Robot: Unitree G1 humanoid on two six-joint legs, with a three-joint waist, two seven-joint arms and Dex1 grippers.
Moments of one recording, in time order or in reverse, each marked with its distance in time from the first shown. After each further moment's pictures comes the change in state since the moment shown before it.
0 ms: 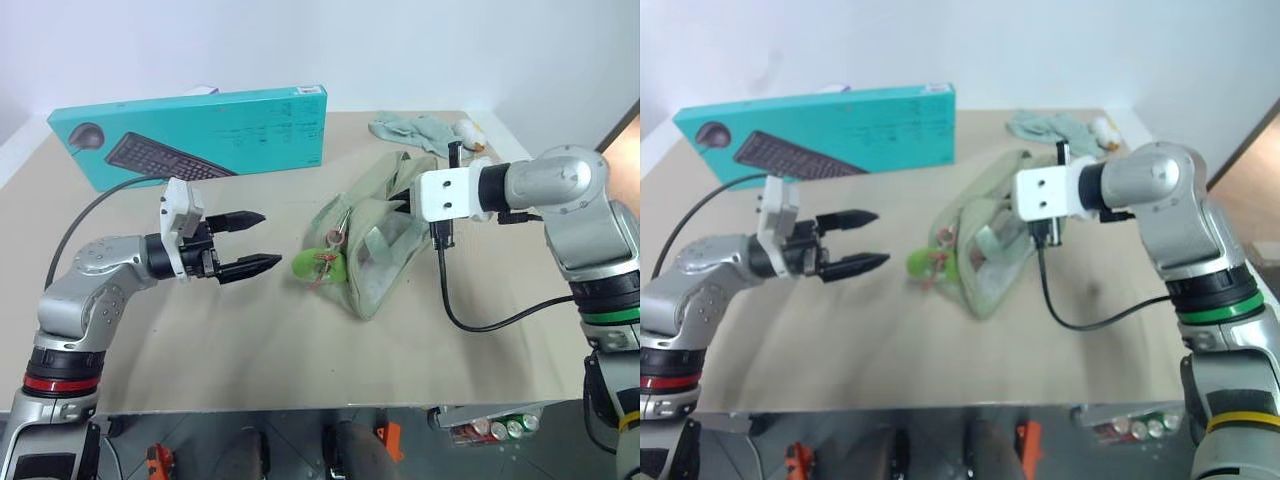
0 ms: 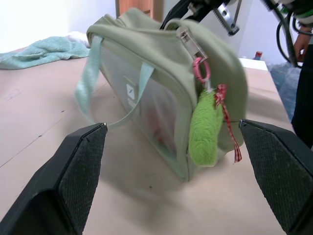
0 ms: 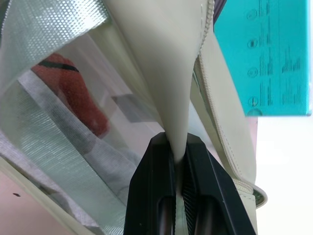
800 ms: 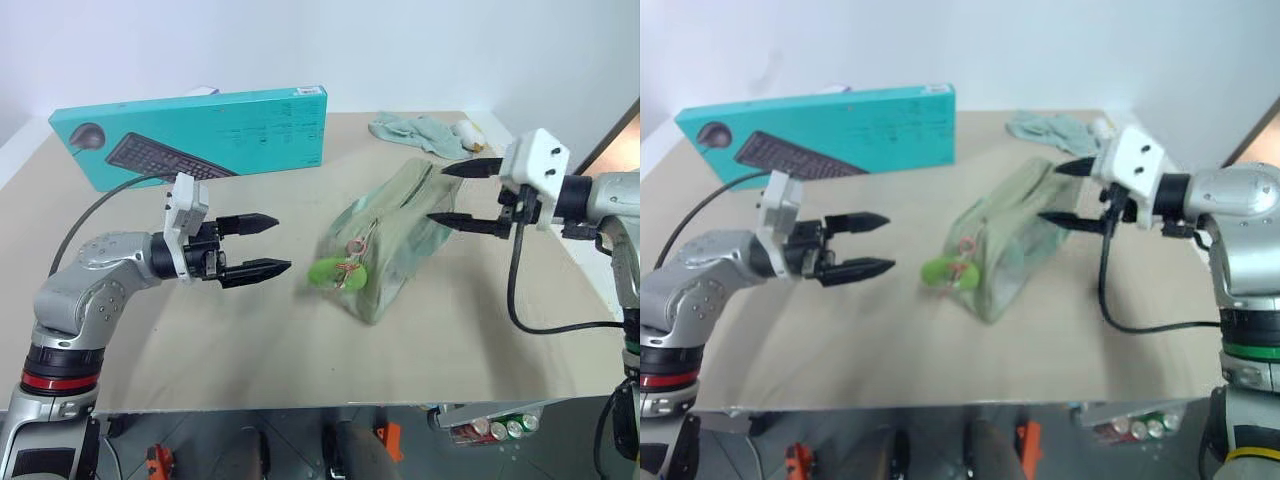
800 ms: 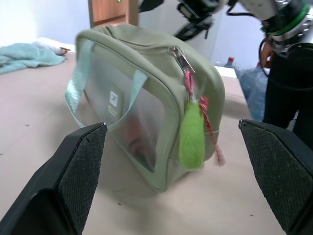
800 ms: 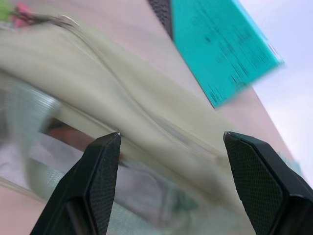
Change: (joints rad) left arm -0.019 0.010 -0.004 -0.064 -0.083 0.116 -0.023; right arm 0.180 -0.060 -0.325 0.033 0.385 0.224 0.020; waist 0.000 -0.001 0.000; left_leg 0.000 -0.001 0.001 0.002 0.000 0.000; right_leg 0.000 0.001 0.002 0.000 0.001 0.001
